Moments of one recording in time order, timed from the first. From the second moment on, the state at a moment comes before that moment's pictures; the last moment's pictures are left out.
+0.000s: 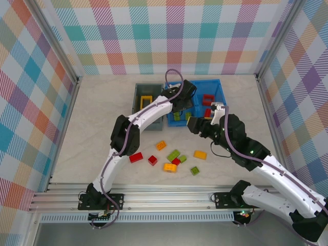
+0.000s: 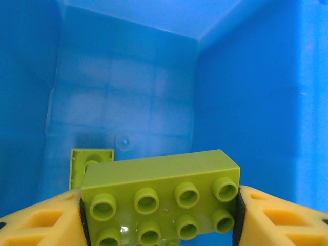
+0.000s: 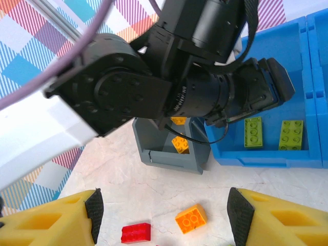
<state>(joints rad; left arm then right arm) -0.74 2.40 2.25 -0.82 -0.24 -0.92 0.75 0.83 0.90 -0.39 0.10 0.65</state>
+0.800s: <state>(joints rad) -0.72 2.46 2.34 -0.86 -0.24 -0.83 0.75 0.81 0.88 -0.43 0.09 0.71</state>
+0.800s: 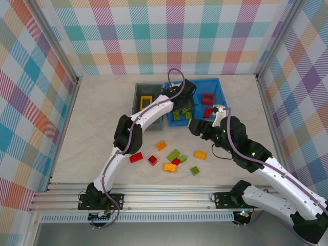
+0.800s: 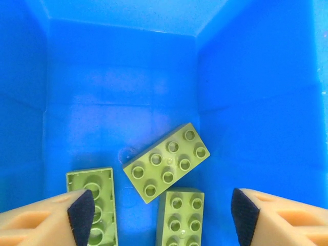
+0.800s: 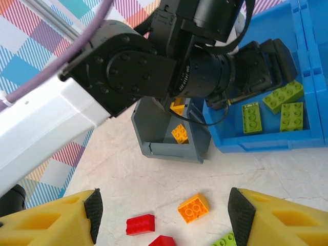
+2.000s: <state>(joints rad) -0.81 0.40 1.06 -1.16 -0.35 -1.02 1.13 1.85 1.34 -0.75 -0.03 0.43</state>
